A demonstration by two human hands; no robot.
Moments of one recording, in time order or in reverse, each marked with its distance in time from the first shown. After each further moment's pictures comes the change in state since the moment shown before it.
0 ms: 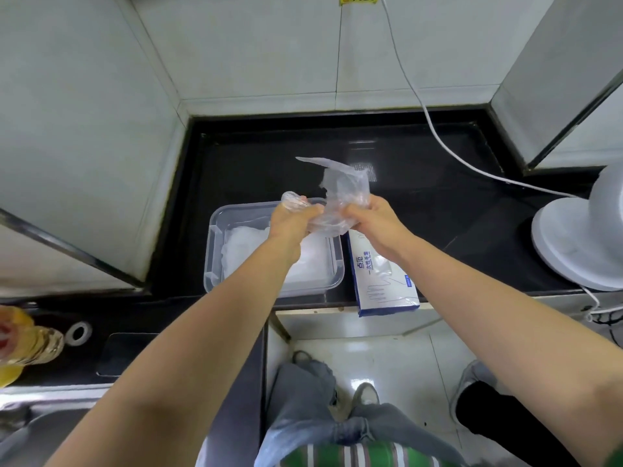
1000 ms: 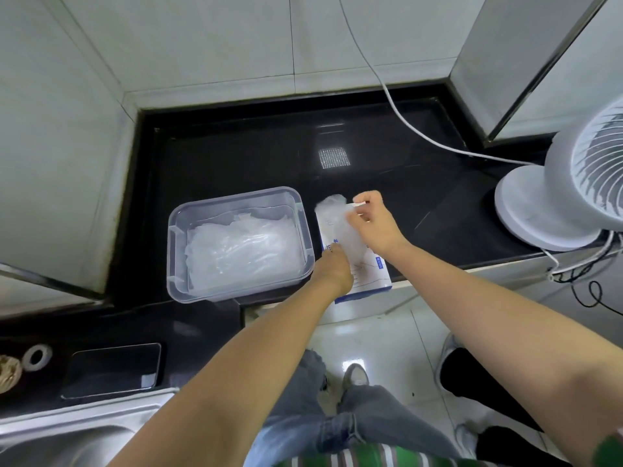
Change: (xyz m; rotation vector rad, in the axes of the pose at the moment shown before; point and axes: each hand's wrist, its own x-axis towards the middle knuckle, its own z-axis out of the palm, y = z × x) left_hand -0.028 -0.104 0.077 1.322 -0.365 0.094; right_hand -0.021 0.046 -0.055 -0.455 0.265 0.050
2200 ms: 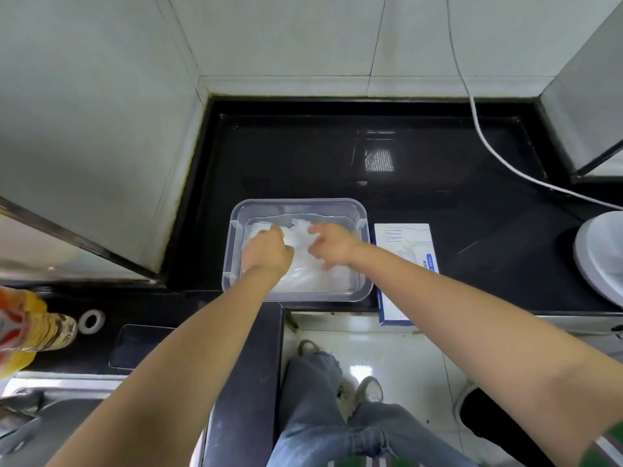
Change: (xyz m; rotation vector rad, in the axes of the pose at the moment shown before) left_hand -0.009 -0.150 -0.107 0.056 0.459 -0.253; right_hand 0.025 -0.073 0.139 -0.293 -0.609 0.124
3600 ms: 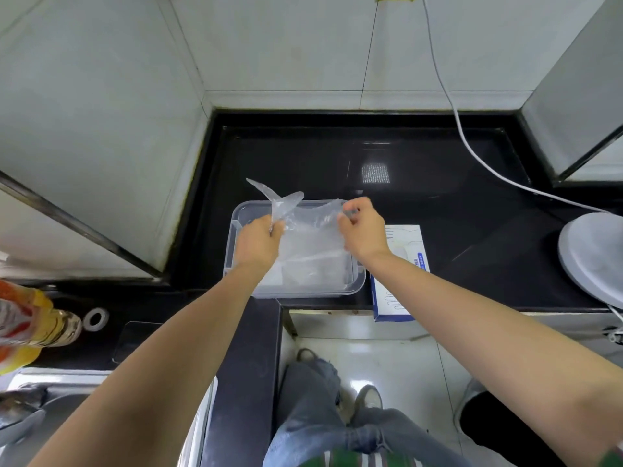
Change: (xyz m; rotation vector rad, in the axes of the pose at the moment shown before) left_hand -0.009 -0.006 -0.018 -0.380 0.166 0.034; right_hand -0.045 0.011 -0.018 0.297 0.646 -0.187
